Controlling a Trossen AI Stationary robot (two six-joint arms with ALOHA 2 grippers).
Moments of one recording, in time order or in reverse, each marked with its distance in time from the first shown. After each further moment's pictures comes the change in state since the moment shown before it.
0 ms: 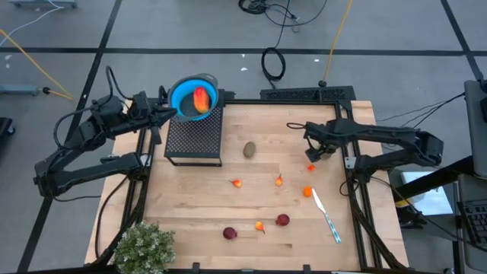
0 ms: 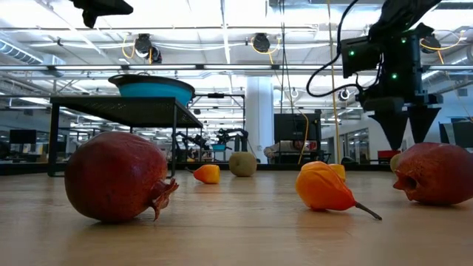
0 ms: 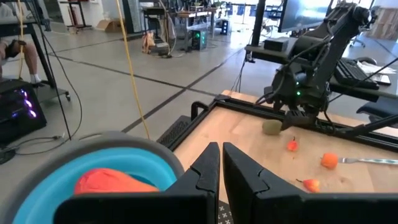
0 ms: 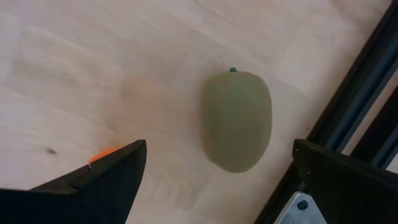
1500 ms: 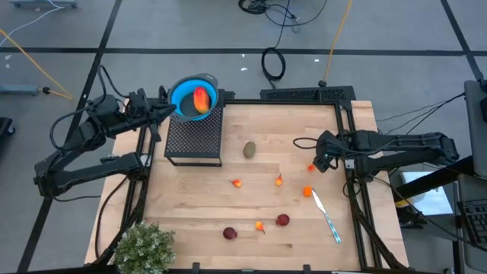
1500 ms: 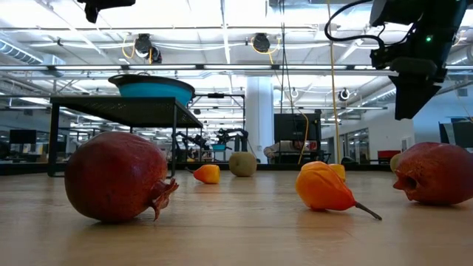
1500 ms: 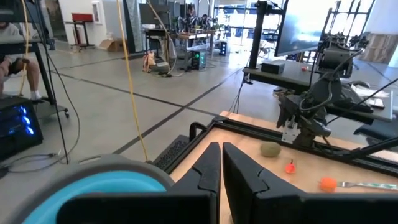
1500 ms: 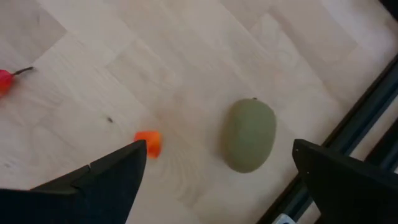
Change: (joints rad) left arm 0.000 0.000 0.000 0.091 0.001 -0.033; right arm 0.348 -0.299 0.000 -0.046 0.161 0.003
